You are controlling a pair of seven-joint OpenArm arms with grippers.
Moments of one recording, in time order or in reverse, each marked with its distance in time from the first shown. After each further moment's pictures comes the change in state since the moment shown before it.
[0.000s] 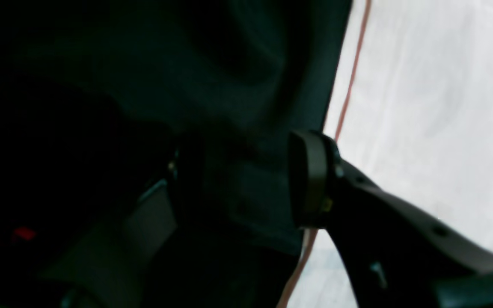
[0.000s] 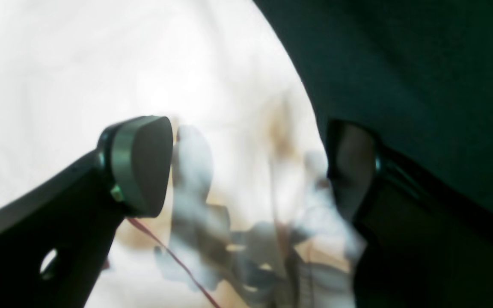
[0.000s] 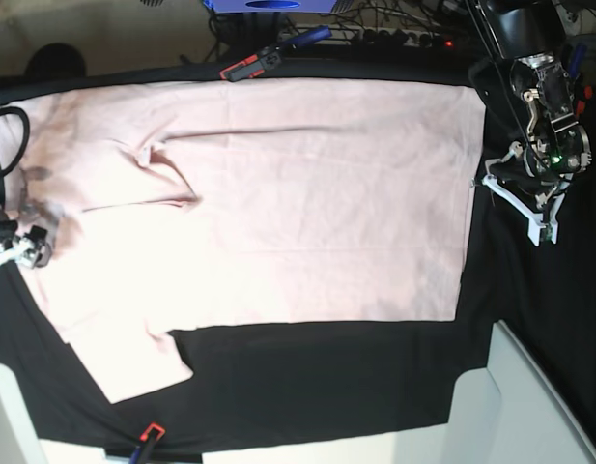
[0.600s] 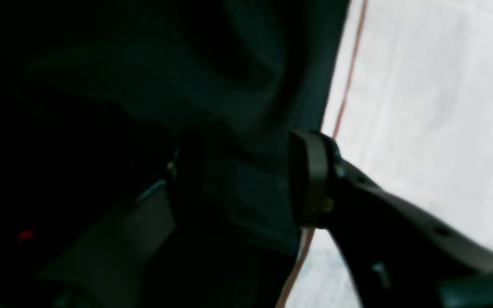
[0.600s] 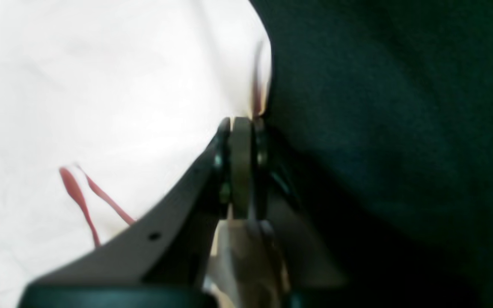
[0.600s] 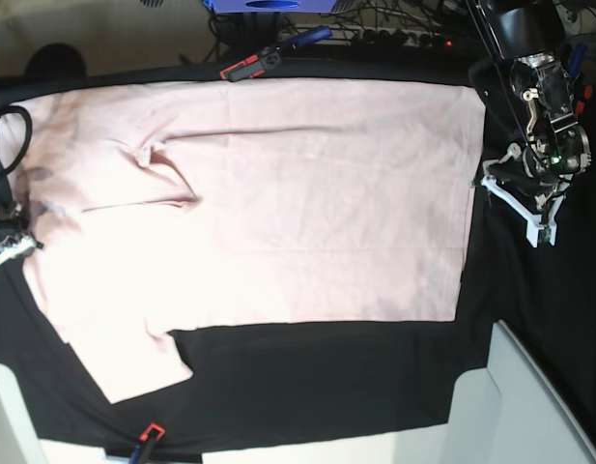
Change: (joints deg) left arm -0.2 0.0 0.4 0.3 -0.2 0.0 0.0; right arm -0.2 -0.3 0.0 0.0 -0.1 -0.4 -0.2
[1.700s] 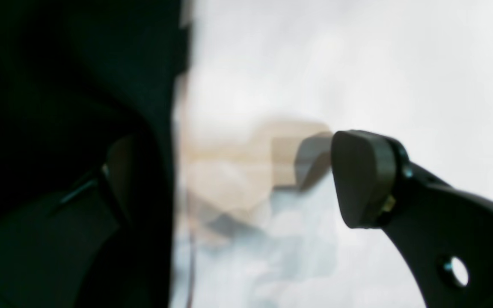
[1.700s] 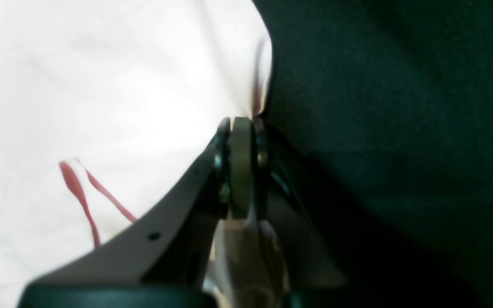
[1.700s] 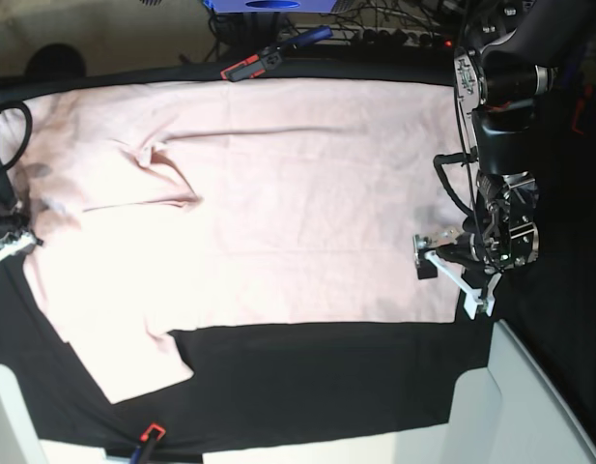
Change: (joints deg) left arm -25.1 1.0 12.2 -35.1 0.4 0.7 -7.3; right arm -0.9 0.1 0.2 0.1 0.4 0.6 0.4
